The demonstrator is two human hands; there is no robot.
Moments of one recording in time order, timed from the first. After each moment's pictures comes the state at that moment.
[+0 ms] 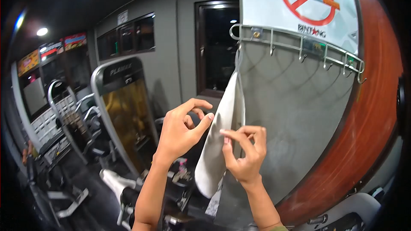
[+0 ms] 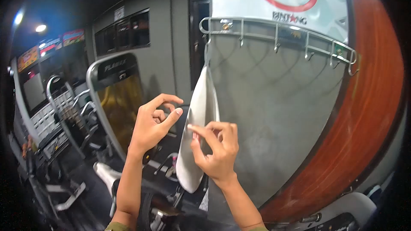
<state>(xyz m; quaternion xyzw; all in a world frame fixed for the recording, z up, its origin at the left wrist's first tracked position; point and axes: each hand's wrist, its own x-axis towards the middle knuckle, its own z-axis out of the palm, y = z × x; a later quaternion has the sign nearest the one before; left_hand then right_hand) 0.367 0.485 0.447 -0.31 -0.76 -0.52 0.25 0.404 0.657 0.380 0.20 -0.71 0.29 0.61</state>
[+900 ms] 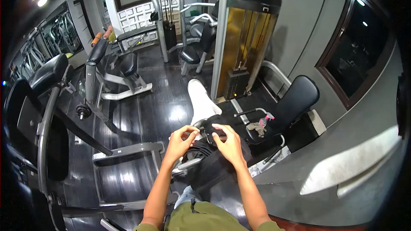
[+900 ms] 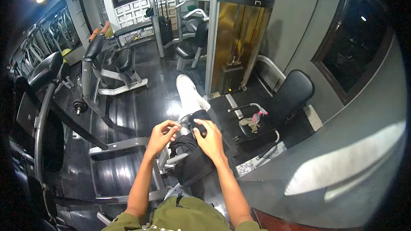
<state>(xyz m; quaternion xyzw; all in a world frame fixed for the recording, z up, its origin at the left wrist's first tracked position) 0.512 0.199 0.138 0.24 -0.74 -0.61 0.19 0.381 0.360 0.139 0.38 -0.75 0.54 -0.07</state>
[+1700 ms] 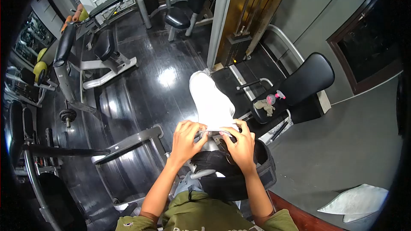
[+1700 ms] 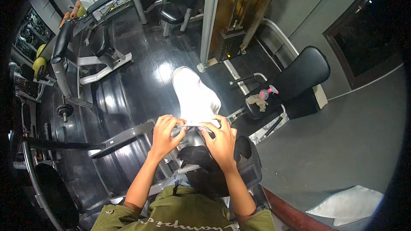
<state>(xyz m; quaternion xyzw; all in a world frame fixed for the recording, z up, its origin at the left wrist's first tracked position) 0.437 0.095 0.089 0.10 -0.89 -0.36 0.25 0.343 0.271 0.115 0.30 -0.89 0.34 -0.03</state>
